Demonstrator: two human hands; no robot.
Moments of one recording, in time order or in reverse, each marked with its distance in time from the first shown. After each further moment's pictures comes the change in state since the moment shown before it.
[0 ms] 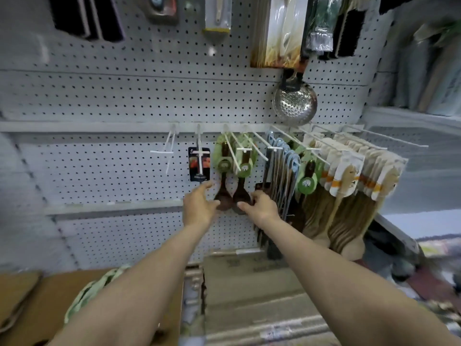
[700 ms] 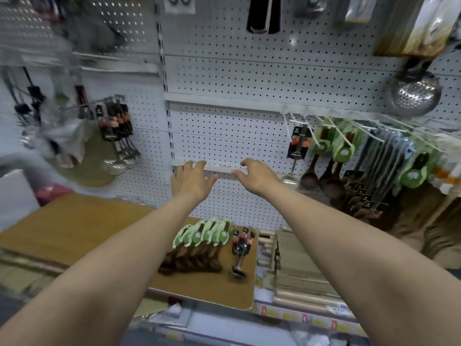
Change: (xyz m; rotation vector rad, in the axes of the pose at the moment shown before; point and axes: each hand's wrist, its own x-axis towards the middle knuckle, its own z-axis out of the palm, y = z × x) left_hand -0.086 -0.129 -0.278 0.641 0.068 -0.118; right_hand -0.148 -0.190 0.160 -0.431 -0.211 -0.552
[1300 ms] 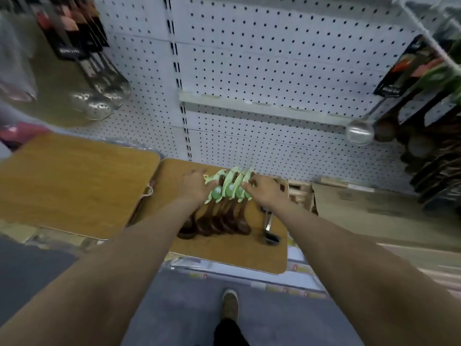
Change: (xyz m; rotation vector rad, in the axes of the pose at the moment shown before) left_hand 0.083 -0.167 0.180 -0.124 -0.503 -0.178; right_hand 0.077 0.018 0.246 0.165 -0.437 0.339
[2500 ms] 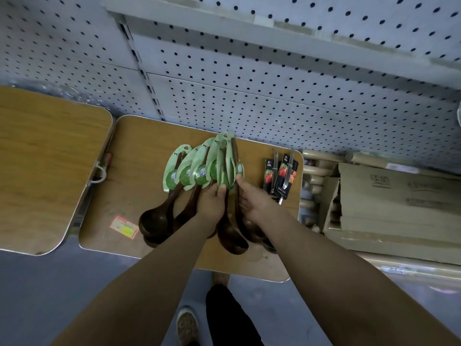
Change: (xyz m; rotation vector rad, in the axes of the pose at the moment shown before) left_hand 0.113 -0.029 0.220 -0.782 -0.287 -0.365; right_hand 0.151 0.080 0.127 1.309 -0.243 0.802
